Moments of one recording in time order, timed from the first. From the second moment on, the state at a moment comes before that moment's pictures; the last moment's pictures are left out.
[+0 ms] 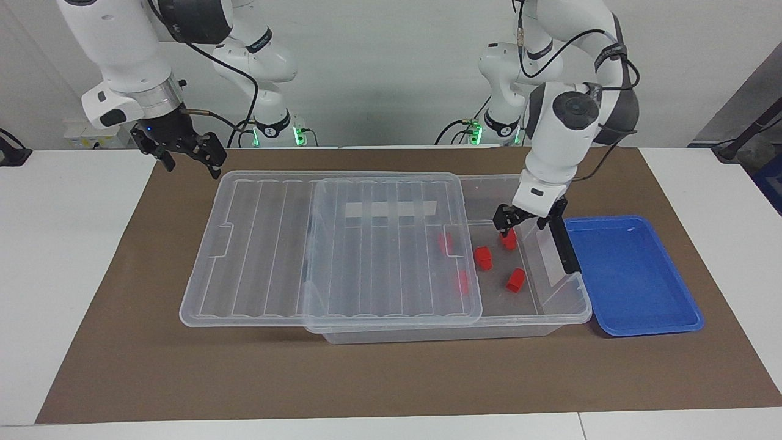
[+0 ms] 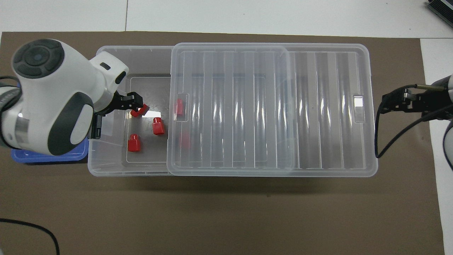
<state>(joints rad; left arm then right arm) -0.29 0.15 0.03 -1.72 0.05 1.86 -0.36 -0.12 0.00 0.14 -1.60 -0.04 1.63 0.25</state>
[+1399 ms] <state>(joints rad) -0.03 -0.03 0.02 -1.63 0.05 1.60 0.08 -0.24 0.10 0.14 -1.88 -0.04 2.15 0.21</state>
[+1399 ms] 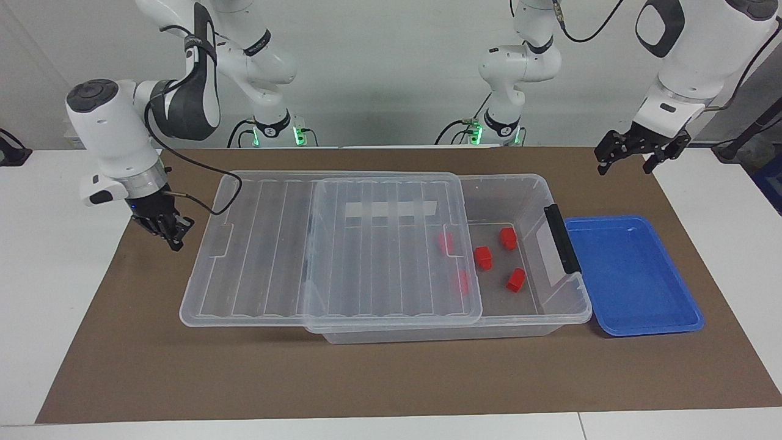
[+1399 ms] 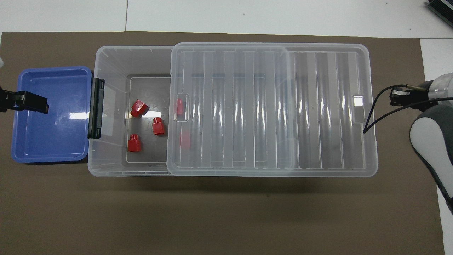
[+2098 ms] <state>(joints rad) -0.05 -0.04 0.04 -1.70 0.05 1.63 0.07 -0.06 0.11 0.15 -1.88 -0.04 2.16 0.21</state>
